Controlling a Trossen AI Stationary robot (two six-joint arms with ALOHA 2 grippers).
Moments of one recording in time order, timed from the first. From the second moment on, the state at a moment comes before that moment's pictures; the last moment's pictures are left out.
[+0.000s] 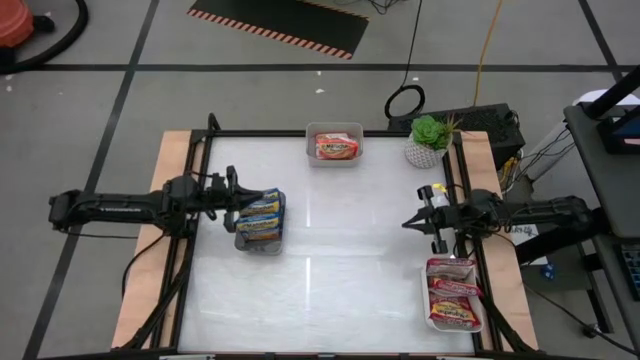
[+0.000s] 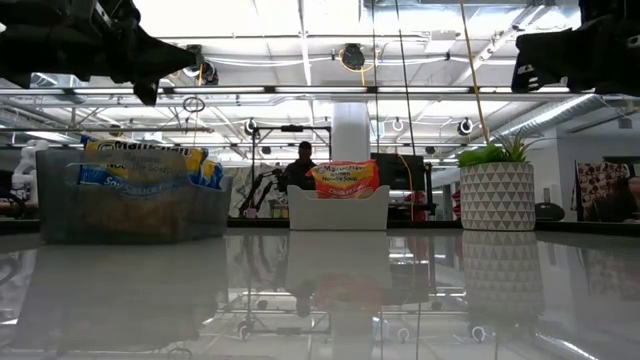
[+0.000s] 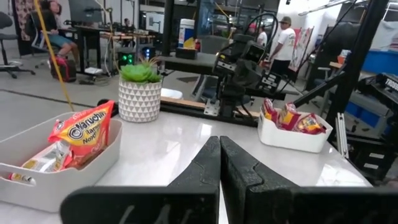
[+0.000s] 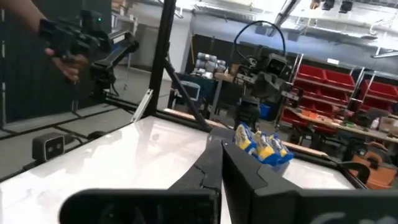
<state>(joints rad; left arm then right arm) 0.12 0.53 0.19 0.38 0.03 -0.12 0.03 0.20 0.02 0.31 -0.20 -0.20</state>
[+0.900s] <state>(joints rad) 0.11 0.16 0.19 -0.01 0.03 -0.11 -0.06 0.07 0.02 0.02 0.07 -0.20</state>
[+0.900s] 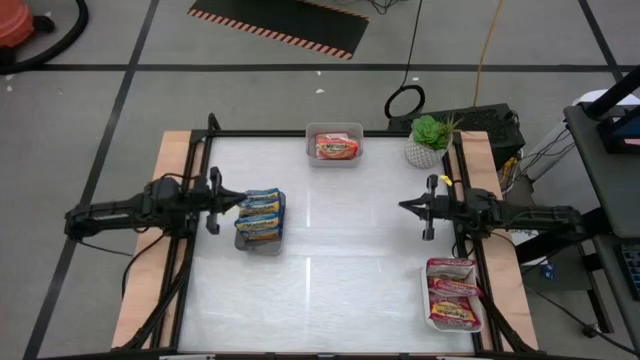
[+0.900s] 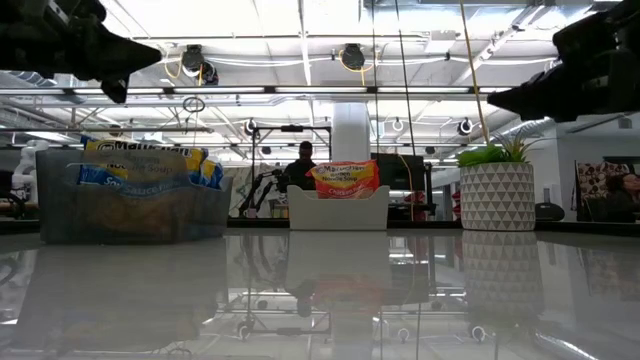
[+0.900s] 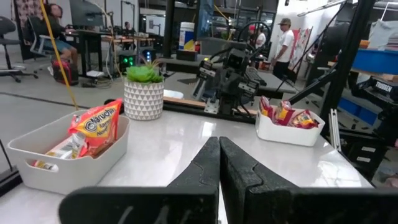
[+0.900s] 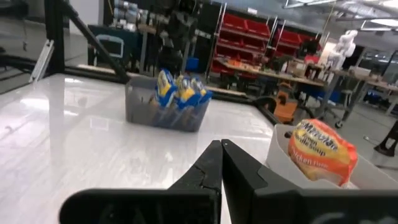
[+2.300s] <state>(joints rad) -0.13 0.00 0.01 0.06 -0.02 0.02 -0.06 0.05 0.02 0.03 0.08 -0.18</state>
